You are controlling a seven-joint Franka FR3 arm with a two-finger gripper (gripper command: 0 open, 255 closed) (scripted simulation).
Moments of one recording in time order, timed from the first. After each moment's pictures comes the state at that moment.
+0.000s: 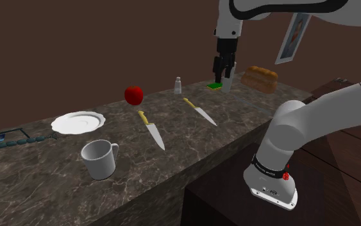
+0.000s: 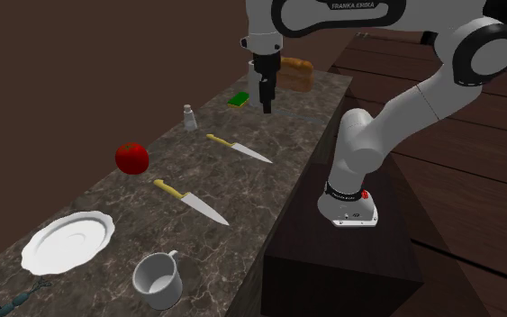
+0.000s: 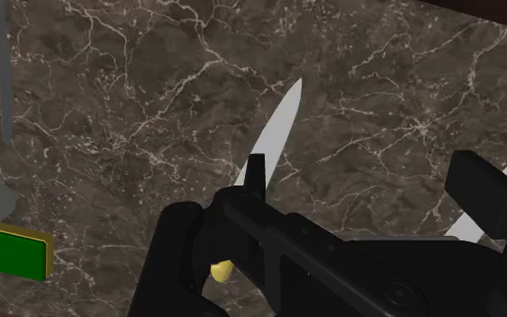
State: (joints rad) arm -0.01 -0.78 -0.06 -2.40 -0.02 1.52 -0.04
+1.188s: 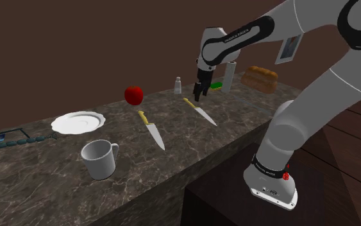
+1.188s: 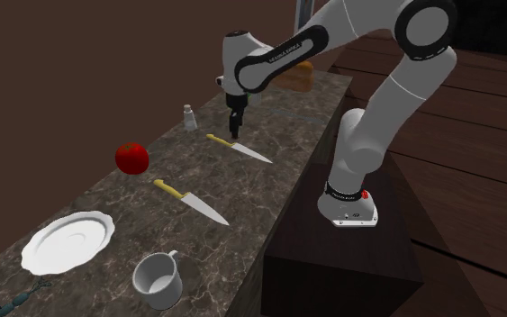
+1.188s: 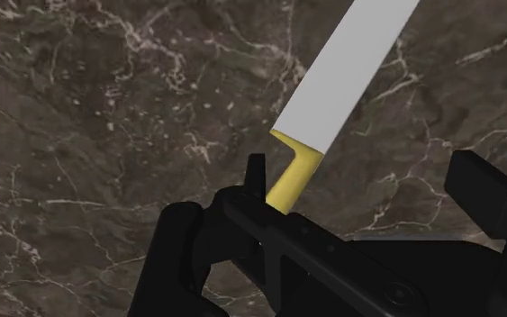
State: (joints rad) arm -0.01 -0.39 -0.20 -2.54 -0.05 2.18 -0.23
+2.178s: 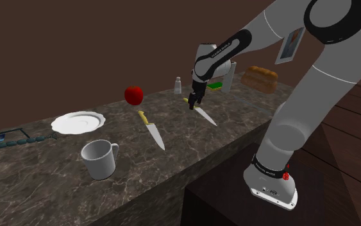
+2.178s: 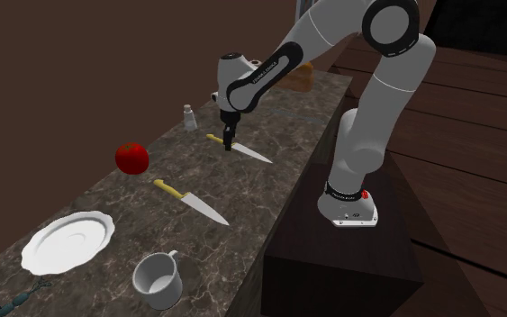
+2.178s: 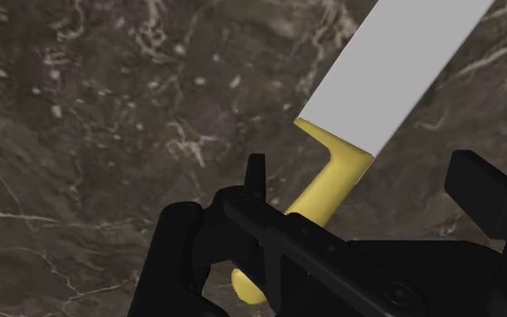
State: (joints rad) arm 0.01 -0.19 -0.24 -2.55 -0.01 2.42 -0.29
